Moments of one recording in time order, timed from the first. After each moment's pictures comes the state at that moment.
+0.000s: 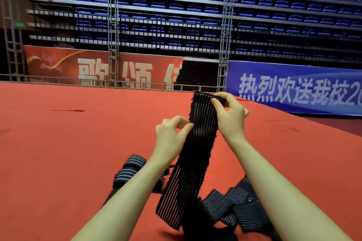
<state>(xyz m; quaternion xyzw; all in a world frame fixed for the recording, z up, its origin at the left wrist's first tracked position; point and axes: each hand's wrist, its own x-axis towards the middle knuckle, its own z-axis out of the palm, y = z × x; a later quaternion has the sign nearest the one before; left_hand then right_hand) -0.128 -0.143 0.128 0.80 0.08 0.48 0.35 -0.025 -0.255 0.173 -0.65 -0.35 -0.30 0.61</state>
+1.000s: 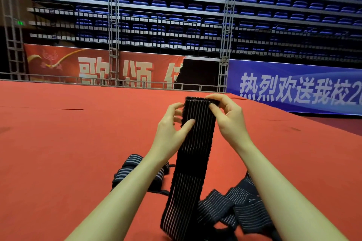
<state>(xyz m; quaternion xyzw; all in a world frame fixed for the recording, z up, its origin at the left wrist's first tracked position) -0.133 -0.142 0.134 0.77 0.00 0.49 0.40 -0.027 -0.267 0.165 -0.58 -0.49 -0.20 0.62</state>
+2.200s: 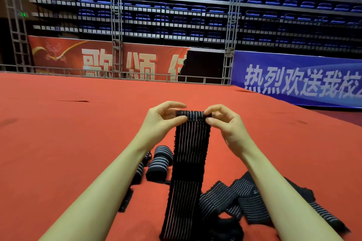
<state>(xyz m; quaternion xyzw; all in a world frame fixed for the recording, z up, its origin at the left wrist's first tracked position) -0.153 -0.107 0.138 0.75 -0.04 0.38 0.55 -0.024 -0.267 0.134 -0.52 -0.51 0.07 0.68</state>
